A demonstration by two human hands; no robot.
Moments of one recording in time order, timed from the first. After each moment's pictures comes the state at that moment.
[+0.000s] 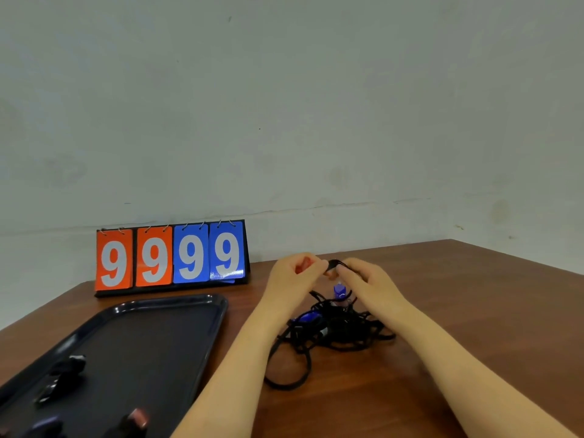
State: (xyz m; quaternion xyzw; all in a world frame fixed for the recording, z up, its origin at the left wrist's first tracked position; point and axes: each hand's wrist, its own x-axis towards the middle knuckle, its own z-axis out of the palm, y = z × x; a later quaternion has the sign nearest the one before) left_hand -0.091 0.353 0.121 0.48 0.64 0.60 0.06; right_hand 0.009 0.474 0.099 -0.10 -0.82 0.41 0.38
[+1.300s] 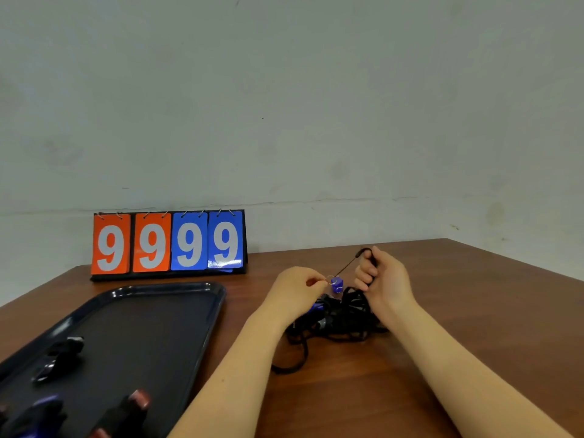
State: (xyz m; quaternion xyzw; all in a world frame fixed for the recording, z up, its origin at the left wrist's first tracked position) left_hand -0.101 0.363 0.101 0.49 0.79 0.37 0.02; right_hand 0.002 0.486 0.096 -0.08 -0.38 0.83 0.41
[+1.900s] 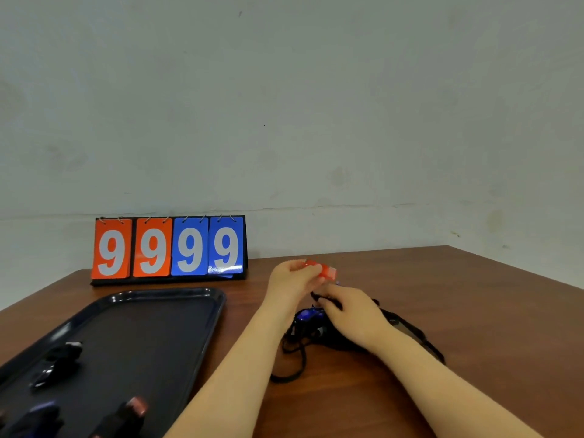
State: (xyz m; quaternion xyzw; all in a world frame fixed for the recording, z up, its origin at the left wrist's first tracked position) left_hand -0.101 0.369 0.109 0.28 0.53 0.76 0.26; right_hand -0.007 0.467 0.069 -0.16 -0.93 0.19 0.28
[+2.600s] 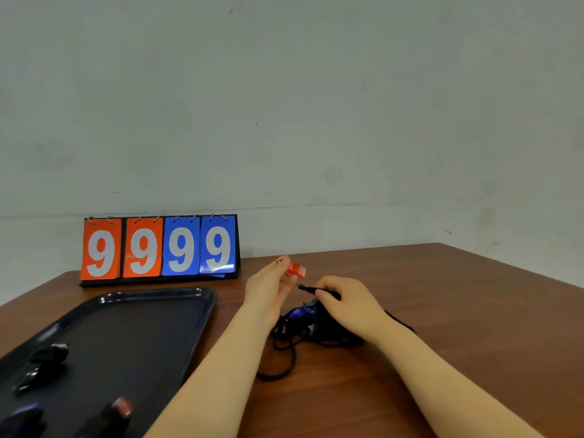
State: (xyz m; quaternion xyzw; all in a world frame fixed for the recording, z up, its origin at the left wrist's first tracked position) left_hand -0.111 0.364 0.102 0.14 0.44 0.84 0.29; right_hand 0.002 0.471 0.080 -0.14 -0.91 0.25 0.30
